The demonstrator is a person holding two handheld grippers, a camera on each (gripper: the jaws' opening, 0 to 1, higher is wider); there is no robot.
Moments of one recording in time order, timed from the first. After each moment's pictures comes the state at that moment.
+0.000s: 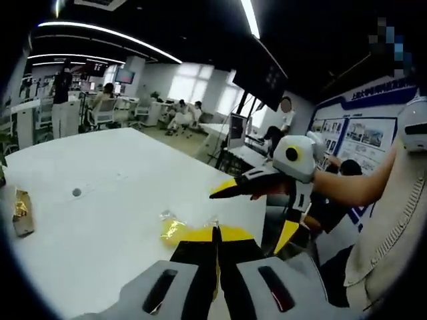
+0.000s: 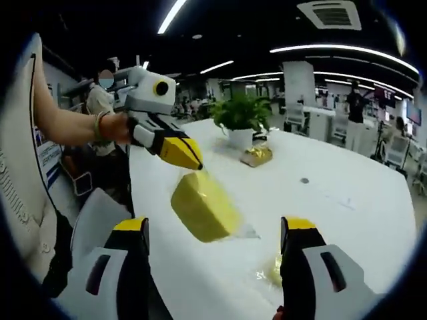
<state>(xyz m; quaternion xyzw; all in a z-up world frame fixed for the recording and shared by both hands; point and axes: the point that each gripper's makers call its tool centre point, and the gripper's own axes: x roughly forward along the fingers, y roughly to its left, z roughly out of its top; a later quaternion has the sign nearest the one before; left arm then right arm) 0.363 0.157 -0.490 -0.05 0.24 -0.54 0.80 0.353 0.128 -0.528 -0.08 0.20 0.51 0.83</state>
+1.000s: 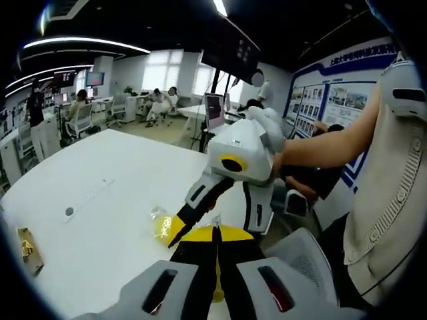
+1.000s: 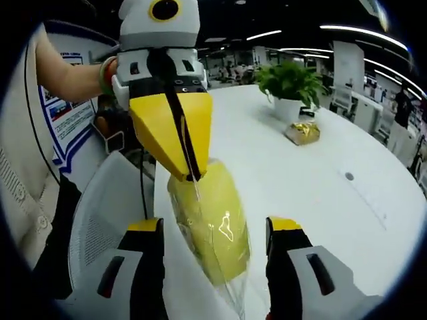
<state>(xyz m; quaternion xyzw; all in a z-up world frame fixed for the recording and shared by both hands) 0.343 0.141 -0.494 0.05 0.24 -0.60 0.76 0.342 0.173 -0.583 -0.15 0.30 0.62 0.71</state>
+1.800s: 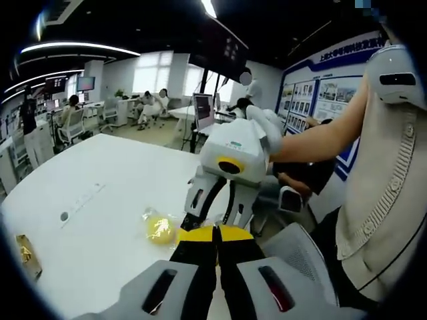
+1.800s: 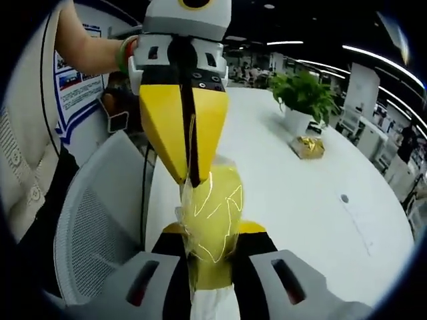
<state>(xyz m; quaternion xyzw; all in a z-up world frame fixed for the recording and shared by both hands) 0.322 0.140 -0.495 0.06 0.23 -0.62 0.75 0.333 0.175 -0.580 -0.22 0.23 0.63 0.71</state>
